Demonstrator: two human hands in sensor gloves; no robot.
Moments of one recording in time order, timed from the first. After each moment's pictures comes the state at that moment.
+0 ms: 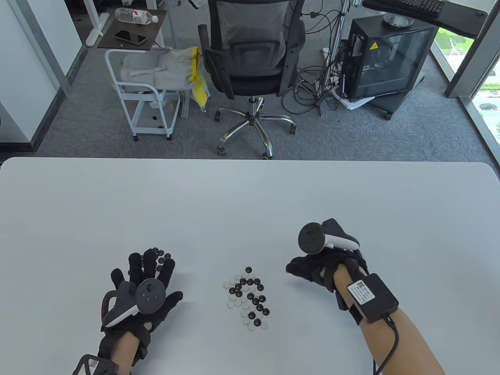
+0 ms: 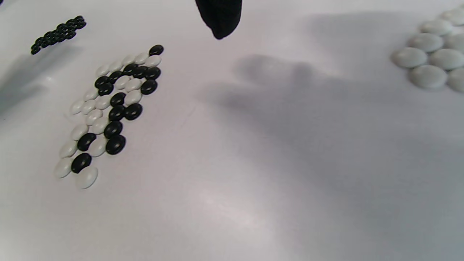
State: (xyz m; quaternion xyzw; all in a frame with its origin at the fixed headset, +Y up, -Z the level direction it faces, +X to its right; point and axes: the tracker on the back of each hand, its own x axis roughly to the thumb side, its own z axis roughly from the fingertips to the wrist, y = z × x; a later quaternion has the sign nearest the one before) left_hand -0.267 -0.762 -0.270 -0.12 -0.11 0.06 0.98; right_hand 0.126 -0.734 -0.373 0.25 0.35 0.90 0.07
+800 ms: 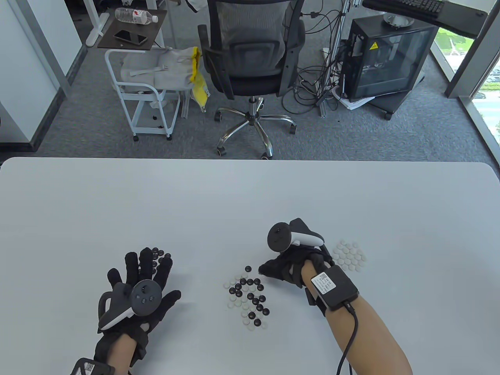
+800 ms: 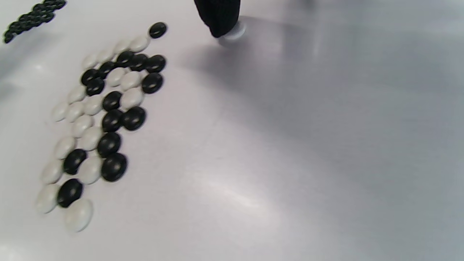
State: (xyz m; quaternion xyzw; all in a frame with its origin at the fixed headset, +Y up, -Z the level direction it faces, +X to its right) left_hand -0.271 -0.756 -0.266 -0.10 -0.12 0.07 0.99; right_hand 0.106 -0.759 -0.403 0.19 0.38 0.90 0.07
